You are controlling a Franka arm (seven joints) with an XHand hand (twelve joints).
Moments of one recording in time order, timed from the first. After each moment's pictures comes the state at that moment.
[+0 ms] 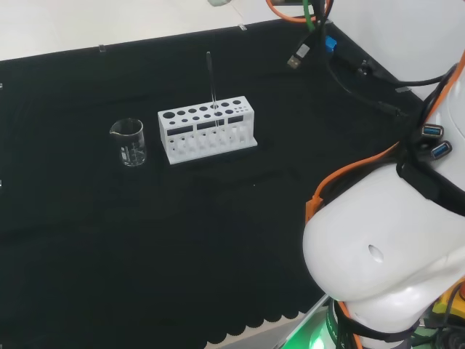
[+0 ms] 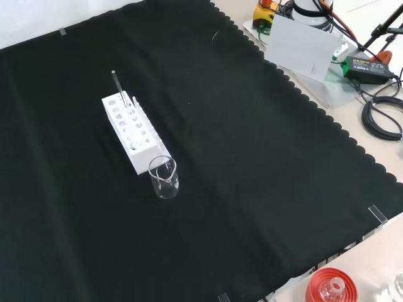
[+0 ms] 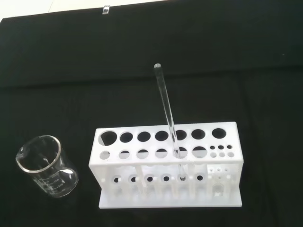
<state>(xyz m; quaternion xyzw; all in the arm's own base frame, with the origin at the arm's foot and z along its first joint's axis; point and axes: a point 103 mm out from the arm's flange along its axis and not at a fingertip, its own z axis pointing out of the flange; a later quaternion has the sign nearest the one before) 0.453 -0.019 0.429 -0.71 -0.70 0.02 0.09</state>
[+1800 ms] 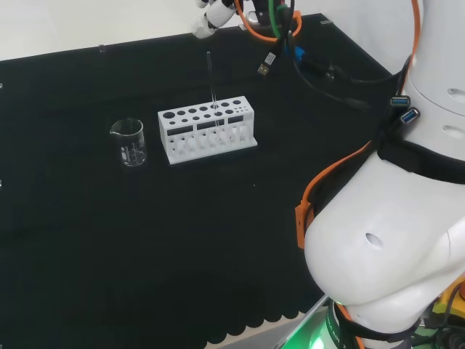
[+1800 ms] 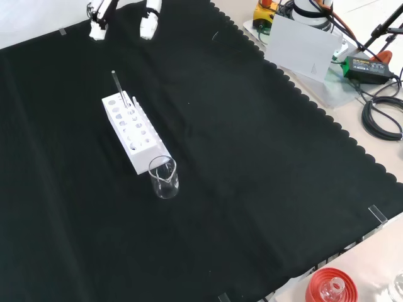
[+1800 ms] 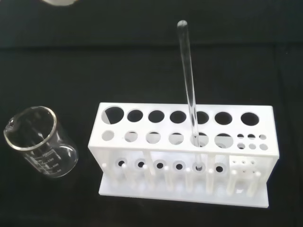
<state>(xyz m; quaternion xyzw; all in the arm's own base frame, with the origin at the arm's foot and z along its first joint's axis) 0.508 -0.002 0.361 -0.67 -0.73 0.06 0.12</state>
